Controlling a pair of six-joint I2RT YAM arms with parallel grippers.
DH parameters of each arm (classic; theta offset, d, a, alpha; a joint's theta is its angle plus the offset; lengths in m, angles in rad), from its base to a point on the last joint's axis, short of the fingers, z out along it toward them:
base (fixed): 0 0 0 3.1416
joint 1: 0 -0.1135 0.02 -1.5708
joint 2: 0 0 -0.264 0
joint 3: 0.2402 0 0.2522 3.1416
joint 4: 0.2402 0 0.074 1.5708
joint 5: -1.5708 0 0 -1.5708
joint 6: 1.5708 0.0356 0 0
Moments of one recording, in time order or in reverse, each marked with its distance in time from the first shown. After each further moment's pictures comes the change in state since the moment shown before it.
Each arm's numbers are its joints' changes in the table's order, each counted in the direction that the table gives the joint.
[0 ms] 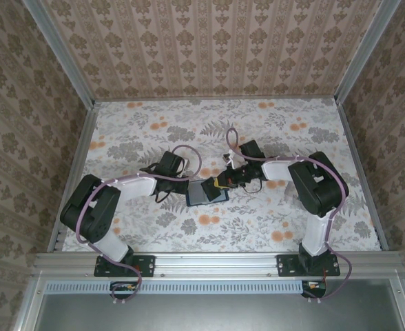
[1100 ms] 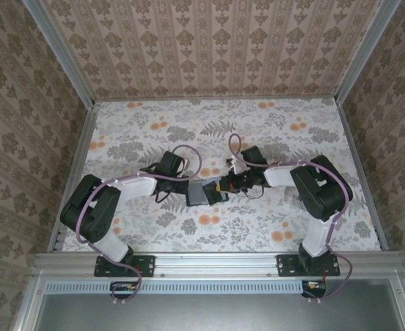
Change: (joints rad) left arm 0.000 0.000 0.002 0.004 0.008 0.000; right arm -0.019 0.045 -0.098 -0.080 -0.045 0.069
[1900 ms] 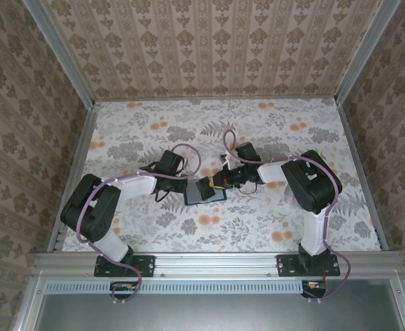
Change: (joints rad) left arm -0.006 -0.006 0.015 0.024 0.022 -0.002; right arm -0.014 -0.103 0.081 -0.108 0.051 0.078
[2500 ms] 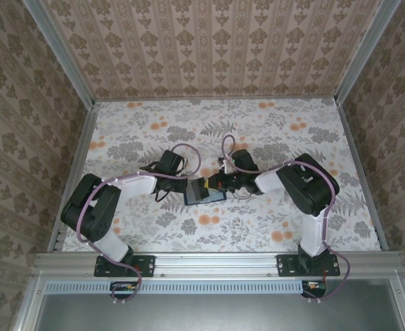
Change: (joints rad) left arm 0.000 -0.003 0.003 0.002 0.003 -0.008; right arm -0.087 0.020 -0.146 -0.329 -0.149 0.227
